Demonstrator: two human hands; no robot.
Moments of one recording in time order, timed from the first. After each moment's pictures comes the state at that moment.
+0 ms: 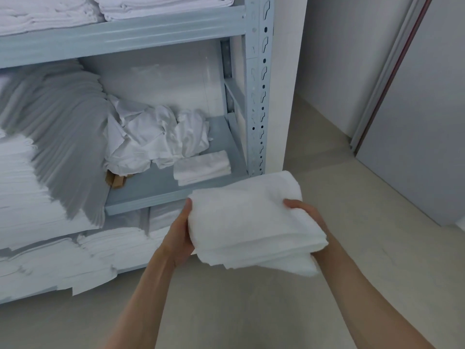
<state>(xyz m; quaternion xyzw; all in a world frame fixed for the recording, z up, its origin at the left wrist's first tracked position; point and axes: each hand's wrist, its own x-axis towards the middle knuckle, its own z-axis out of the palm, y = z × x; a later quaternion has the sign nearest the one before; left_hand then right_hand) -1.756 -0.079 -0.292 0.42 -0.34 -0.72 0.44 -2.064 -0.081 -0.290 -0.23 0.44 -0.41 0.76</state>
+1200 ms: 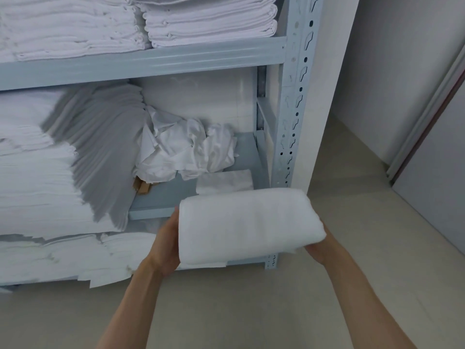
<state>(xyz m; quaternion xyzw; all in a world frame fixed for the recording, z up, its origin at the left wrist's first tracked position) -1.716 -0.095 -0.250 0.47 -0.32 -0.66 0.49 -2.034 -0.143 -0.257 -0.35 0.46 -0.45 0.68</state>
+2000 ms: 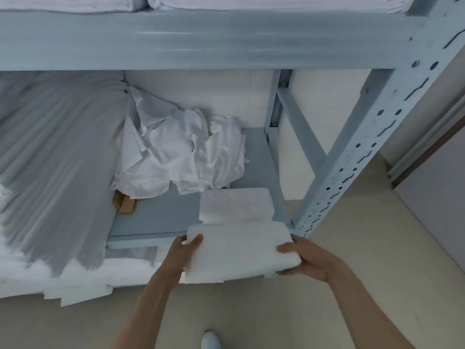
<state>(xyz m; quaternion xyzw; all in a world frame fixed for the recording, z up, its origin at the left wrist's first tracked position) -1.624 -0.308 -0.350 0.66 -0.23 -0.59 0.41 -1.944 -0.352 -0.335 -0.30 0.53 -0.21 0.76</state>
